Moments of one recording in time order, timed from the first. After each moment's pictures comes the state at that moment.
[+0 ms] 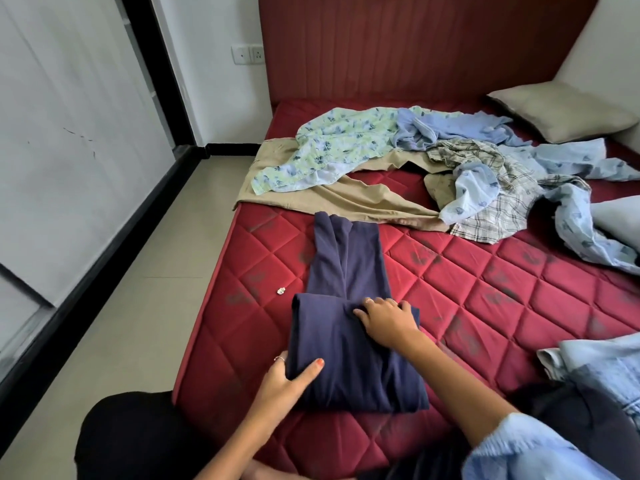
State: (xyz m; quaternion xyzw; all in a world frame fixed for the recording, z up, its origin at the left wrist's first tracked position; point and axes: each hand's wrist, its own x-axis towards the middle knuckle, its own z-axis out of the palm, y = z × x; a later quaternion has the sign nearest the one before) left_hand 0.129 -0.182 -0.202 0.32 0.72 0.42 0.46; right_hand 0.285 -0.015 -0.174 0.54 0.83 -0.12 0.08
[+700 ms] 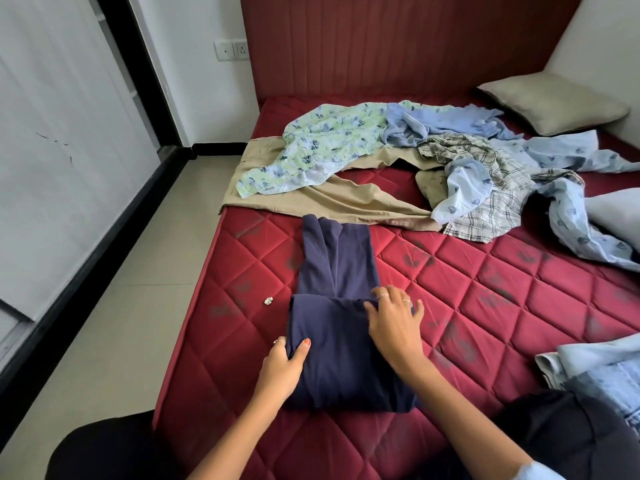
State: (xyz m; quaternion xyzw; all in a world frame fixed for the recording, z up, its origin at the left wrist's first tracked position) left_hand 0.126 -0.121 -0.207 0.36 0.80 0.32 0.36; right_hand 0.296 -0.016 -0.182 0.61 0.77 -0.08 -0.17
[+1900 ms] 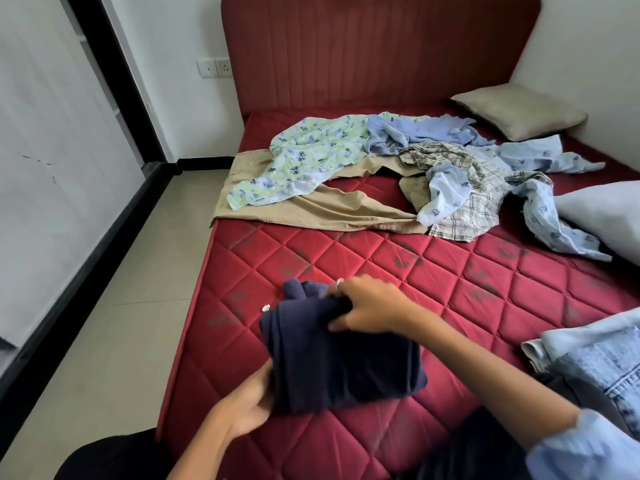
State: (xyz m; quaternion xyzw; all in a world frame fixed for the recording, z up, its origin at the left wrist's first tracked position) left_hand 0.112 -0.160 -0.143 0.21 0.61 0.40 0.65; right_hand 0.273 -0.036 -0.056 0.42 0.89 -0.19 0.02
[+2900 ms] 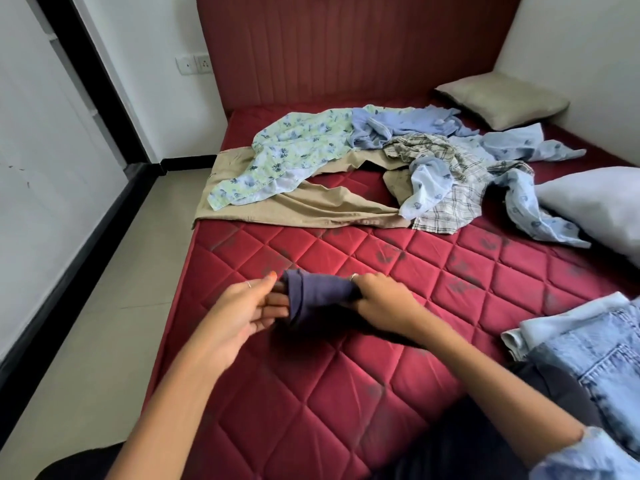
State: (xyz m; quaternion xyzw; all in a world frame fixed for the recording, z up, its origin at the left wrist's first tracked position) left_hand 0.116 -0.100 -0.052 0.28 0.64 0.47 0.55; right_hand 0.318 -0.023 -0.068 0.49 0.85 -0.18 -0.05
